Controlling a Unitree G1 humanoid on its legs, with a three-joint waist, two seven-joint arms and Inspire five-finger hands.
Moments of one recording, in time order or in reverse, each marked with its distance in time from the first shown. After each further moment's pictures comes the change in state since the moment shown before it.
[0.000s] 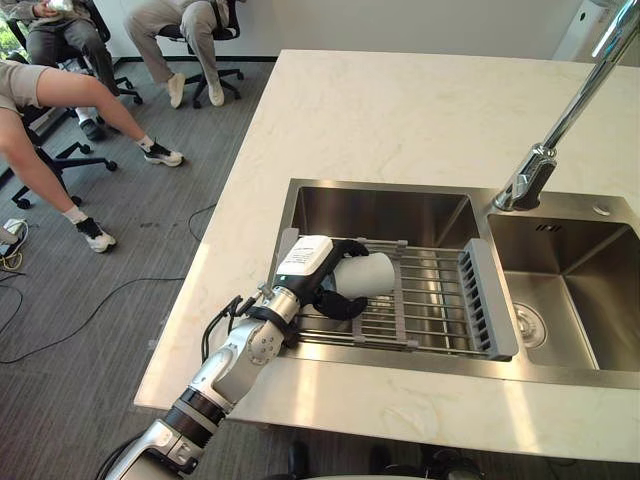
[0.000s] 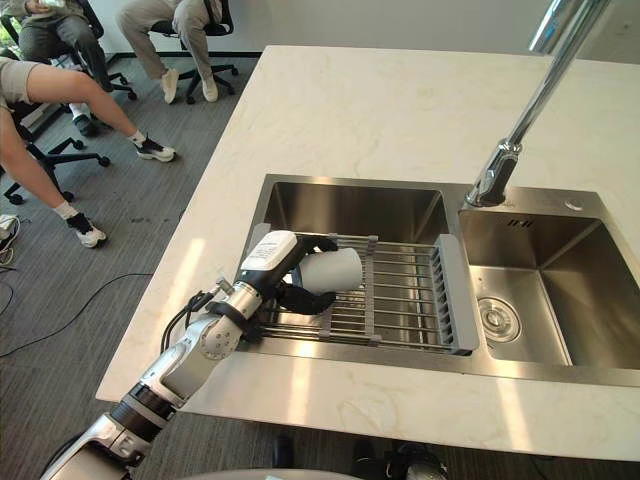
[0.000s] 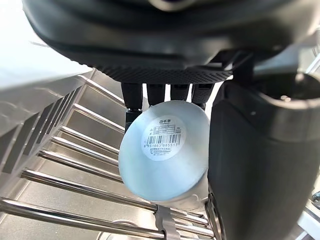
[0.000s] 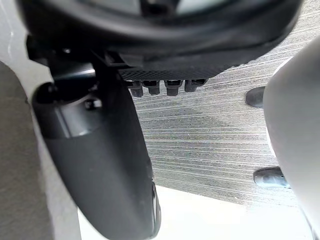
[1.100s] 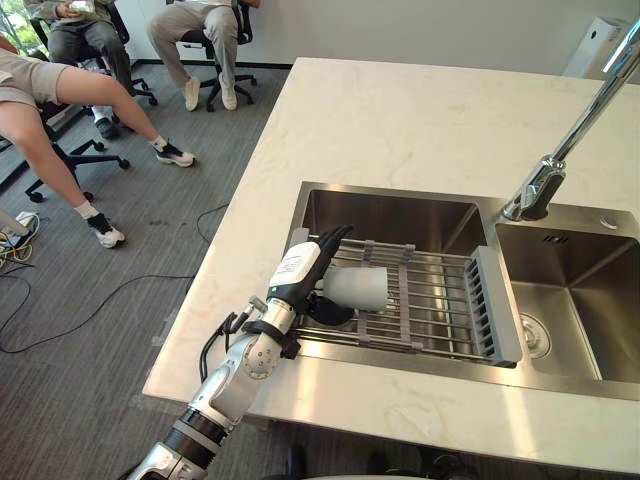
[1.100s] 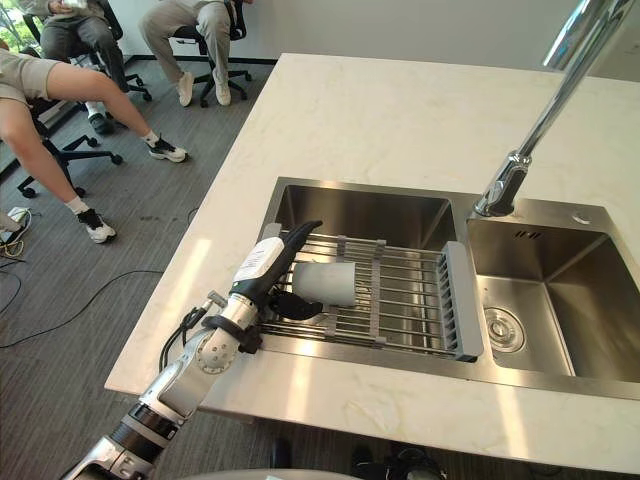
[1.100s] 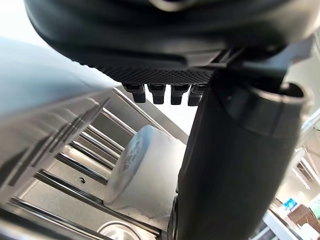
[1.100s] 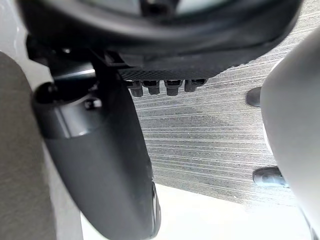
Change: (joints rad) left arm 0.090 -0.048 0.035 -0.028 -0.046 0.007 0.037; right arm 0.014 0.016 -0.018 0.000 0.000 0.000 0.004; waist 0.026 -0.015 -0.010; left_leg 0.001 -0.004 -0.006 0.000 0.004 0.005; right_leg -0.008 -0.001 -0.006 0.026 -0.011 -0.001
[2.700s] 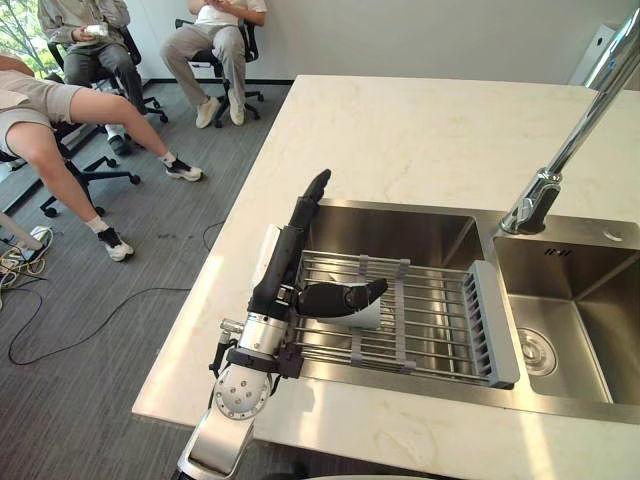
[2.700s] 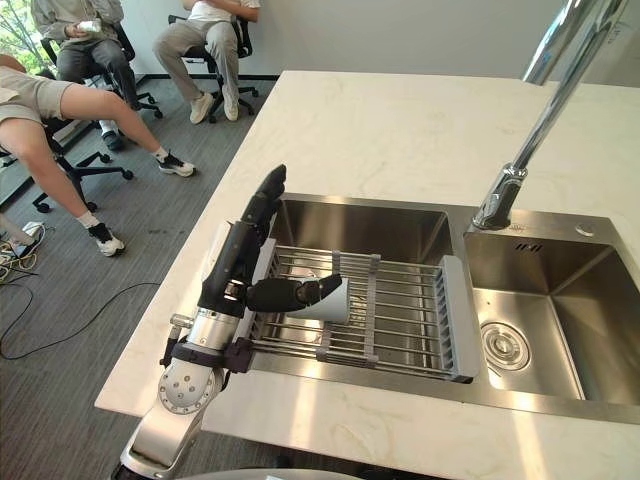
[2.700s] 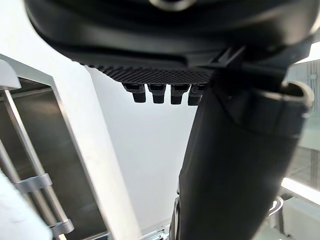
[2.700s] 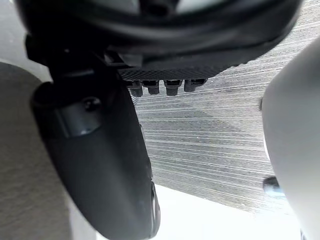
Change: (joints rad) left arm 0.265 -0.095 0.092 -0.334 -0.397 -0.111 0.003; right arm 0.036 -0.020 0.000 -0.011 -0.036 -0.006 -0.004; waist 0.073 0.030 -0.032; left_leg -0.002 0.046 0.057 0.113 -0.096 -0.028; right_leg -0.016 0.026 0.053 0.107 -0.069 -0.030
